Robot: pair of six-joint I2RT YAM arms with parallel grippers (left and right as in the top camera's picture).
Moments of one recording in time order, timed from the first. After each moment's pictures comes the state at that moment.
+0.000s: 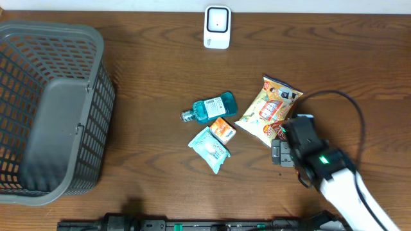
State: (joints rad) left arm -0.05 0.16 1.29 -0.38 0.28 -0.01; right arm 0.40 1.11 0.70 -0.85 0.31 0.38
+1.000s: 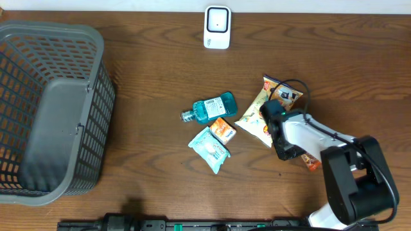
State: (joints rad) left arm -0.05 0.16 1.29 -0.38 0.28 -0.01; right arm 0.34 1.77 0.85 -0.82 0.47 0.14
